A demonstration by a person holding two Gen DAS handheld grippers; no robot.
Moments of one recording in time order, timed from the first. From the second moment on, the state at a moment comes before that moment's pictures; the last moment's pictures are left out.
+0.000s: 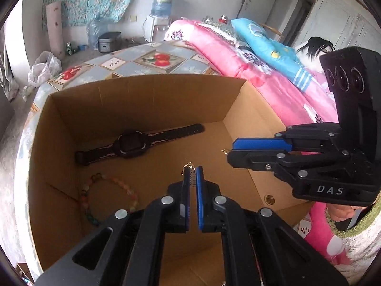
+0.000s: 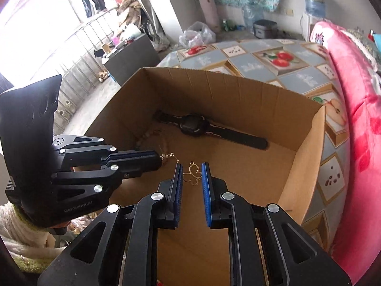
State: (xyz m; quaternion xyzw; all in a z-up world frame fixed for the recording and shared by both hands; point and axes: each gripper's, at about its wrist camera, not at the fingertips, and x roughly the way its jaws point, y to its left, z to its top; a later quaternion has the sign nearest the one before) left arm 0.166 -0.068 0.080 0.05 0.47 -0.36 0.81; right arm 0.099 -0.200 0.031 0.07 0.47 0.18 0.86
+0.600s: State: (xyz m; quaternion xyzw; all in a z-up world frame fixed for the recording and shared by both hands) left arm 0.172 -0.044 0.093 0.00 0.43 -0.33 0.84; right arm 0.089 -0.225 0.051 0.10 0.43 0.16 0.88
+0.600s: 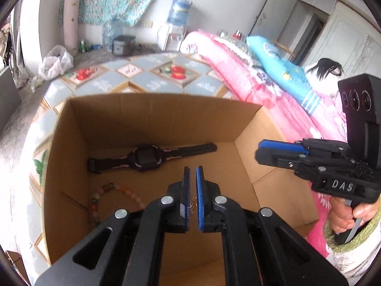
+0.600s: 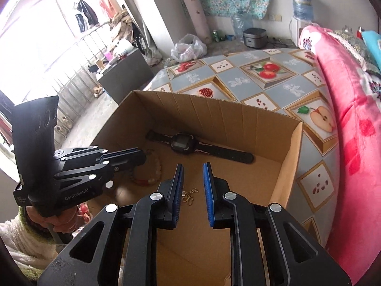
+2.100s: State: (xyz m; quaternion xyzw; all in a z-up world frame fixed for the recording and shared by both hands) left arm 0.035 -0.043 -0.017 0.15 0.39 -0.34 0.84; right arm -0.057 -0.205 -0.043 0.20 0.45 0.17 0.85
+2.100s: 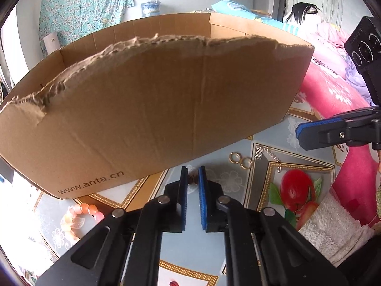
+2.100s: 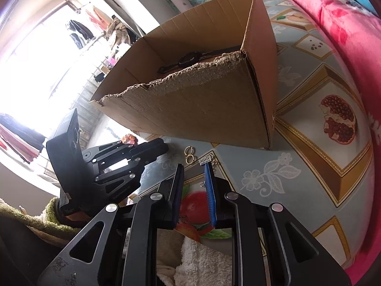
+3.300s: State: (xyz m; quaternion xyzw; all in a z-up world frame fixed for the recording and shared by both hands) left arm 0.027 -0.017 -0.015 0.09 0.42 -0.33 0.84; right arm -0.040 -0.143 -0.064 -0.02 0.46 0.07 0.88
